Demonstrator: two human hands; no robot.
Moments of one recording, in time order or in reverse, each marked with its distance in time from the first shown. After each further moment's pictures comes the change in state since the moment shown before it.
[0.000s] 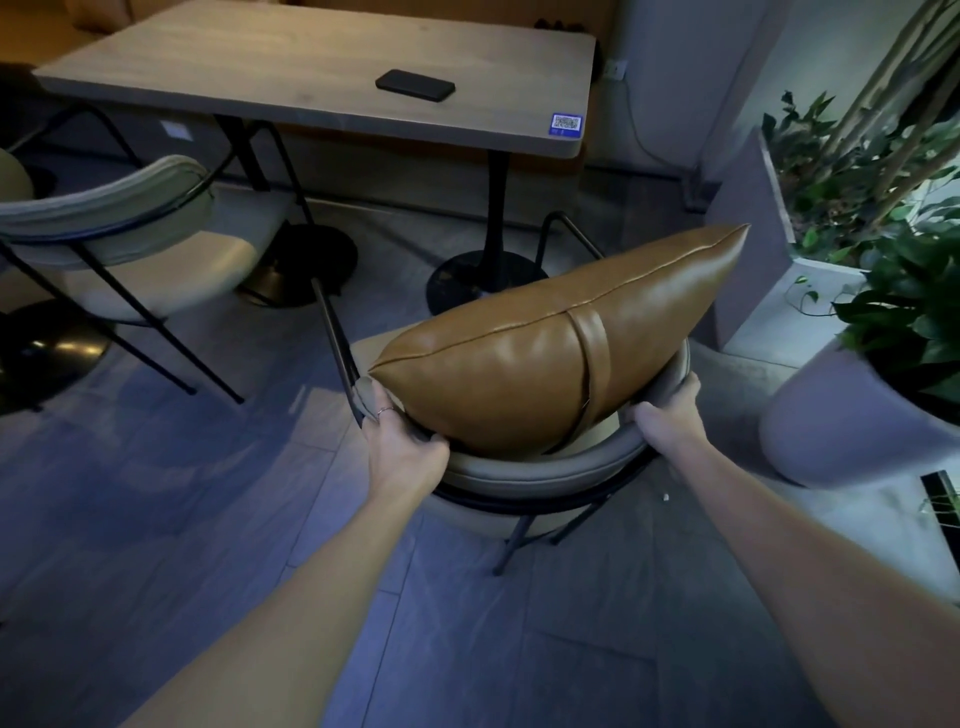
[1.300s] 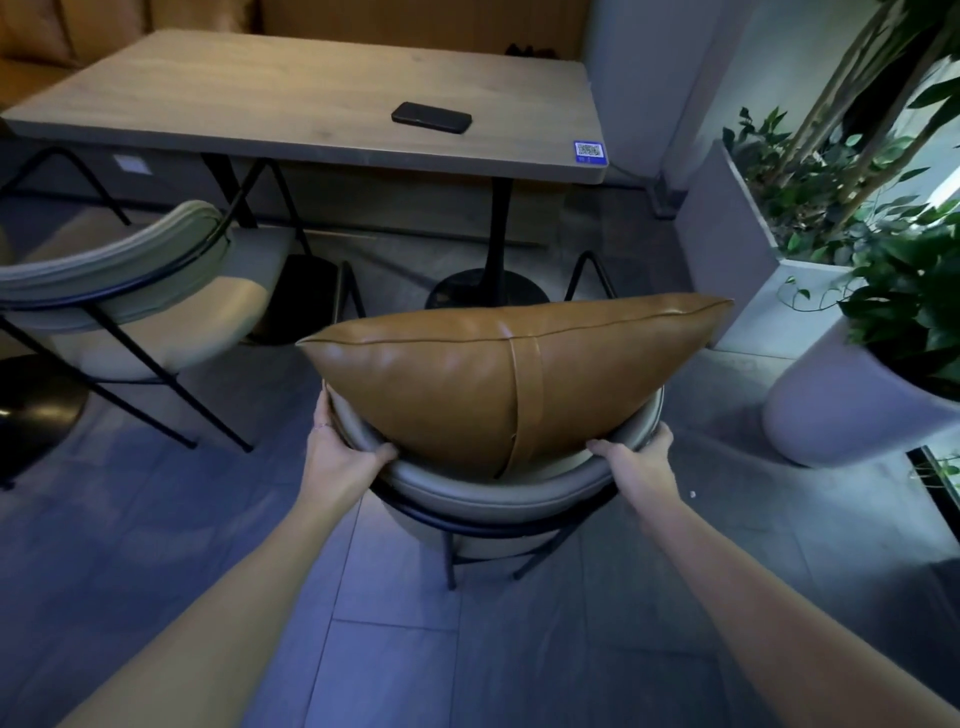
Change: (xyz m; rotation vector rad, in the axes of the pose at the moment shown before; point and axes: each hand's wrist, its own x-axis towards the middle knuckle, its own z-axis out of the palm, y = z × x) left_hand 0.136 -0.046 -0.180 -0.107 -0.184 0.104; right_hand -0.106 -0.037 0.155 0.123 0.088 0.169
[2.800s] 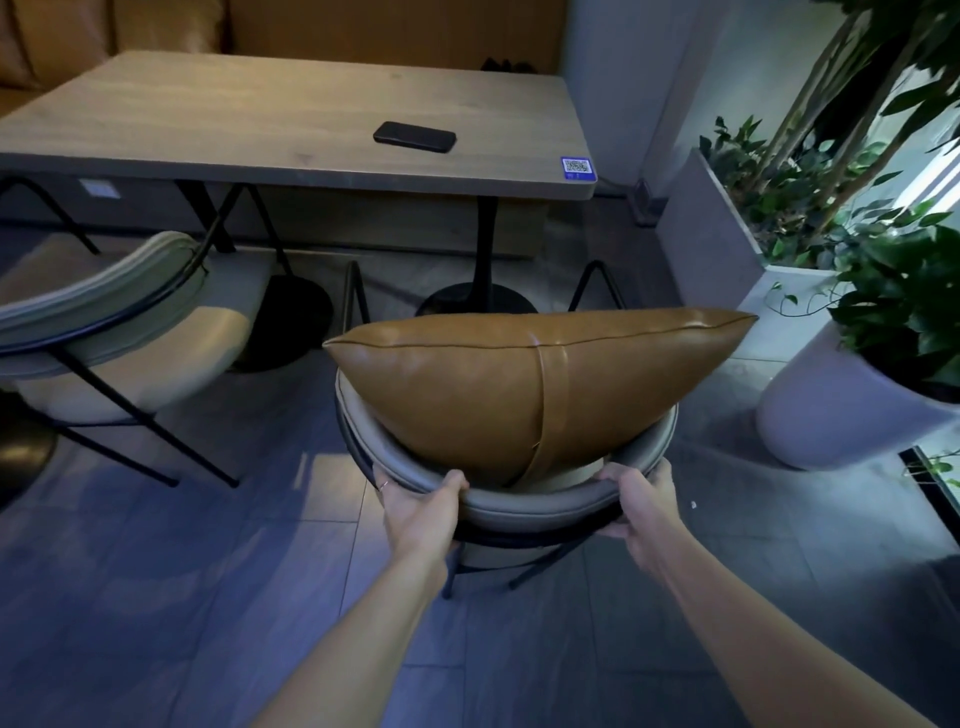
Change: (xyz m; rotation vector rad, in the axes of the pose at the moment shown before) left_hand -0.015 0.019 0.085 -0.394 0.110 -0.319; right_hand 0.024 0.002 0.025 0.420 -0.015 0.043
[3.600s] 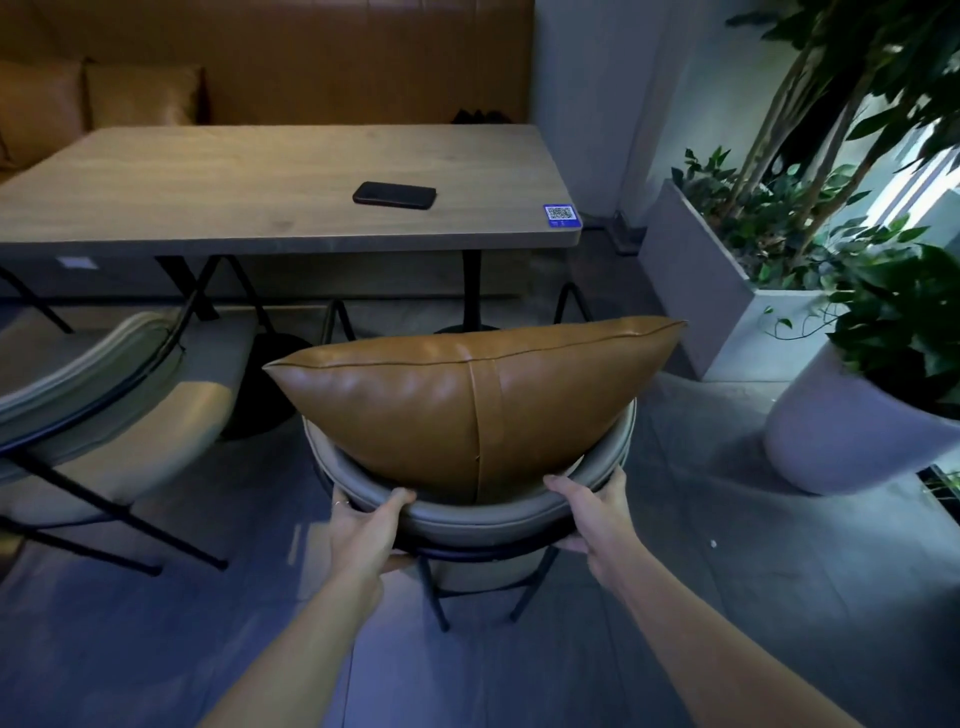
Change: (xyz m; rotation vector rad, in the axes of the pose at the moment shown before) left_hand 0.101 0.059 -0.015 0.112 -0.066 0.057; right_hand 0.036 -0.023 0.081 0.028 -0.098 -0.015
